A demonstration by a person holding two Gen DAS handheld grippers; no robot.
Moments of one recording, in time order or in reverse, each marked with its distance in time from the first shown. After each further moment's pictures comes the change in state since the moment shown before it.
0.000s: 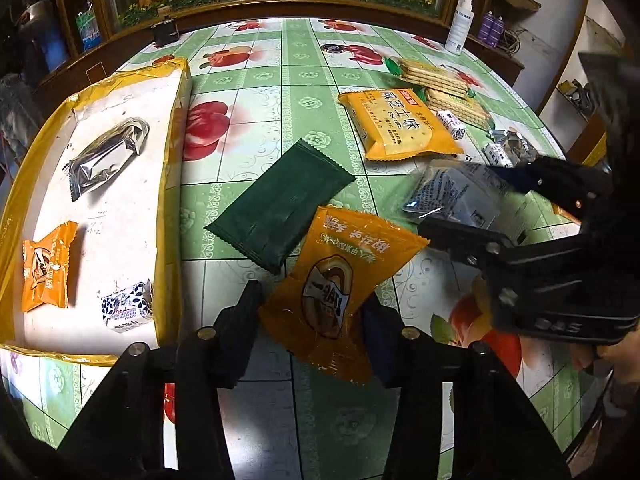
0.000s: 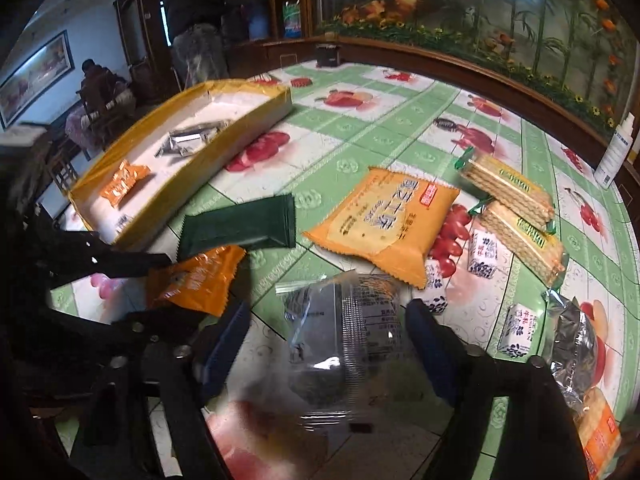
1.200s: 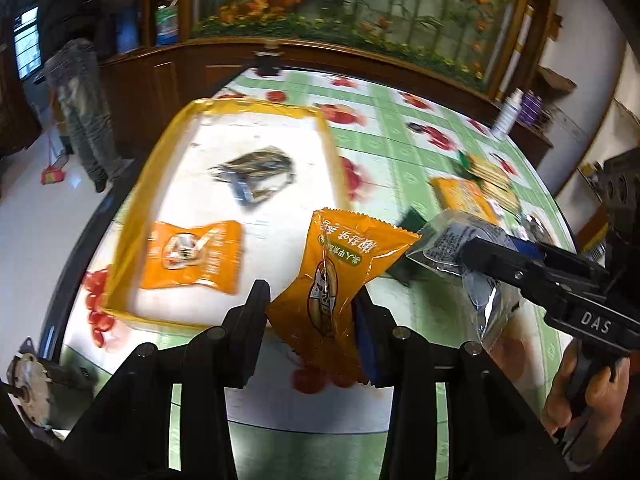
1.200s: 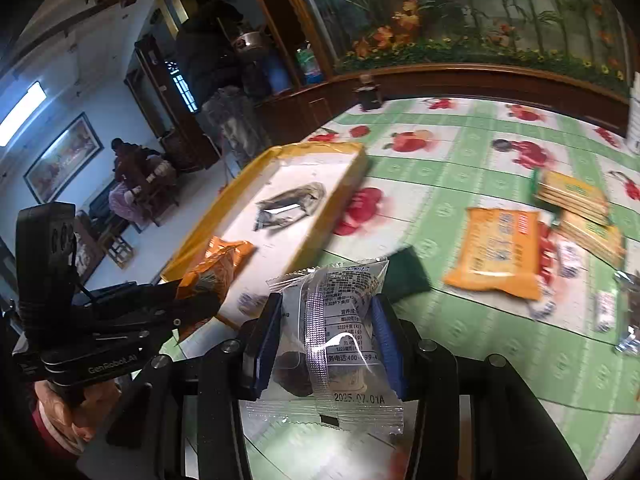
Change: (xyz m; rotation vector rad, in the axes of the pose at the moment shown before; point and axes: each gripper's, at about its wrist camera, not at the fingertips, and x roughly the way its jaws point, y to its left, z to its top) left arm -0.074 0.104 -0.014 -0.223 -0.166 0.075; right arm -0.037 0.061 0.032 0.204 -0.168 0.257
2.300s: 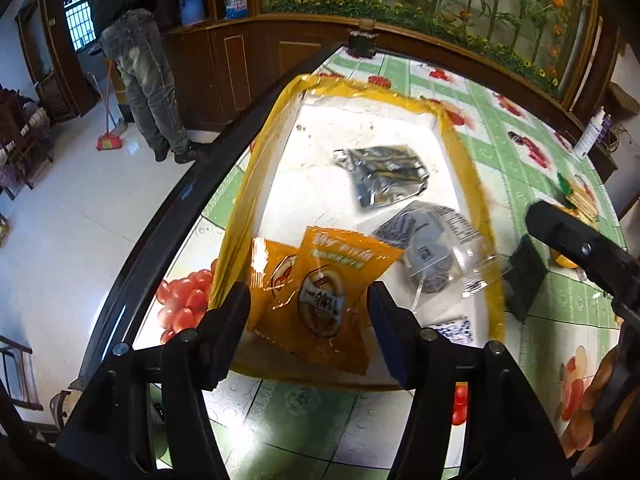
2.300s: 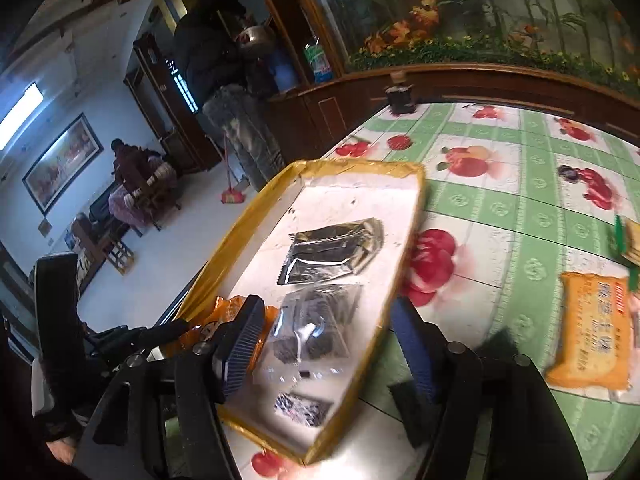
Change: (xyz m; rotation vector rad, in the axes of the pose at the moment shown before) left arm 0.025 0.057 0.018 -0.088 0.059 0.202; right arm 0.075 0.039 0.051 0.012 -0.009 -0.005
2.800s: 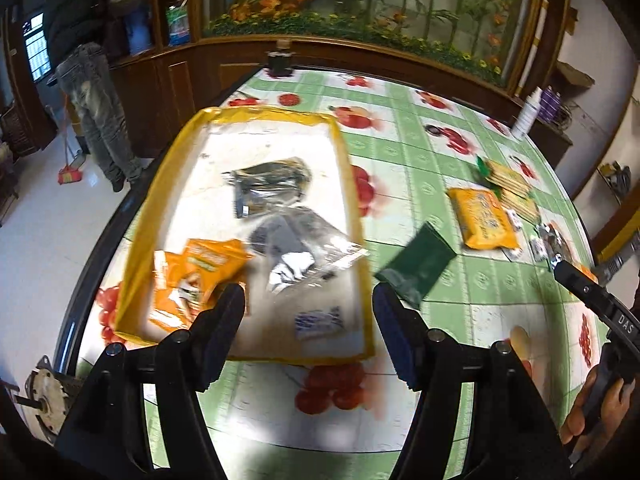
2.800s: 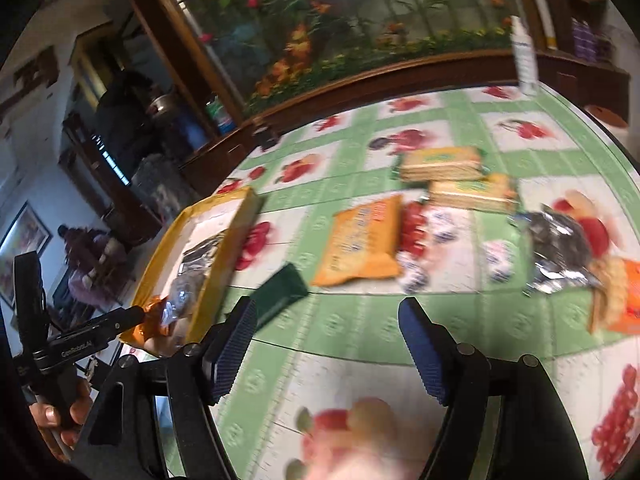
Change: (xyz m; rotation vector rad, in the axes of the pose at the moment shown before) left arm -0.035 -0.076 -0.010 0.122 -0.039 -0.141; right arm -0.136 -0.127 -0.078 0.286 -0.127 -0.203
